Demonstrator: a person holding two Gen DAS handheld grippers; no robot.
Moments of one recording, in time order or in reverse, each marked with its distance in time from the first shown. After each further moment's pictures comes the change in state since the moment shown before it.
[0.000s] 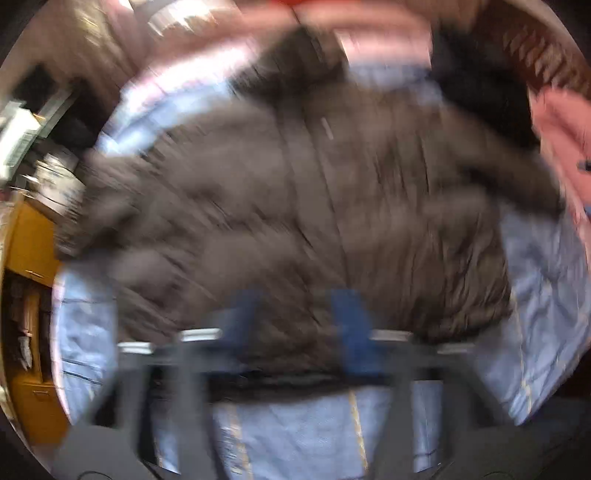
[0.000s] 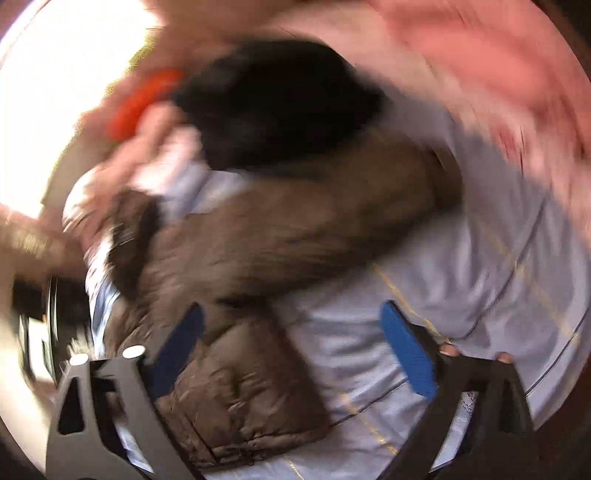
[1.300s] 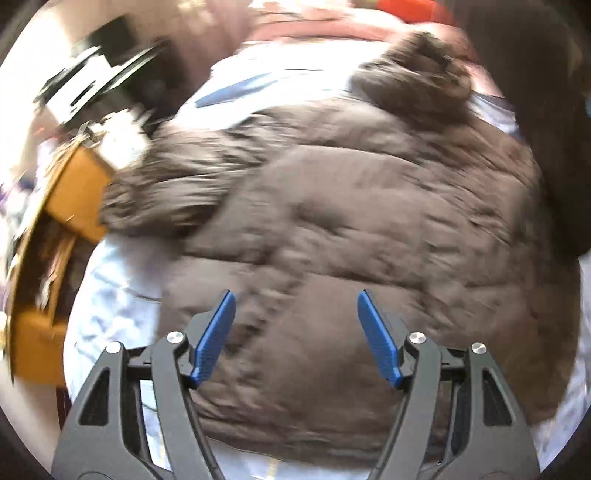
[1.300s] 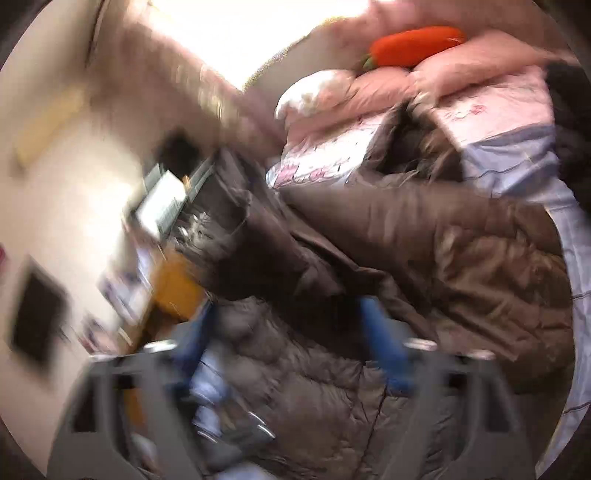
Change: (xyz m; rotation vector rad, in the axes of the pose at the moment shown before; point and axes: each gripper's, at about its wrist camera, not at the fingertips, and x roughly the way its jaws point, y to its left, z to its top) left arm 0.055 0.106 0.042 -0.314 -0.094 0.304; right arm 0.053 0.336 -0.150 -0.787 0.091 0.586
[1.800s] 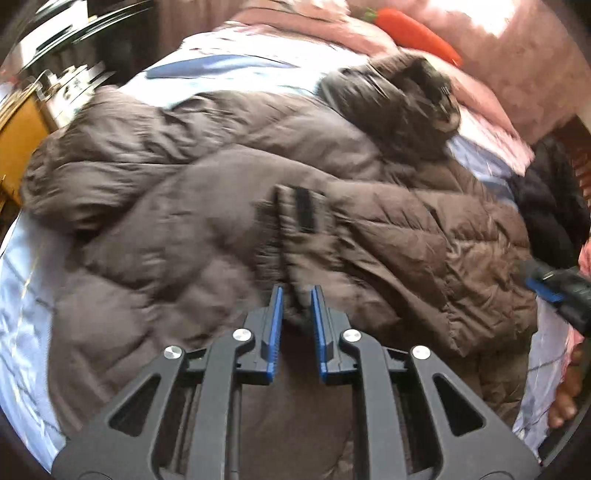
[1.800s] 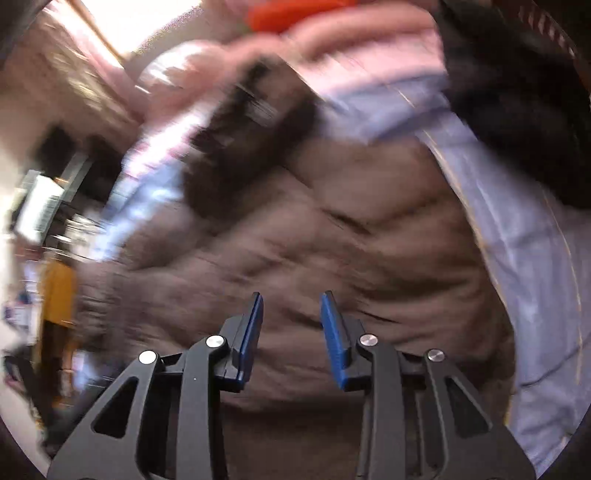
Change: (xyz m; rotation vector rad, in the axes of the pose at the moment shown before) left arm 0.057 -0.027 0.021 -0.106 0.017 -0.345; right arm 0.054 -0.148 -0.037 0.218 0.137 -0.498
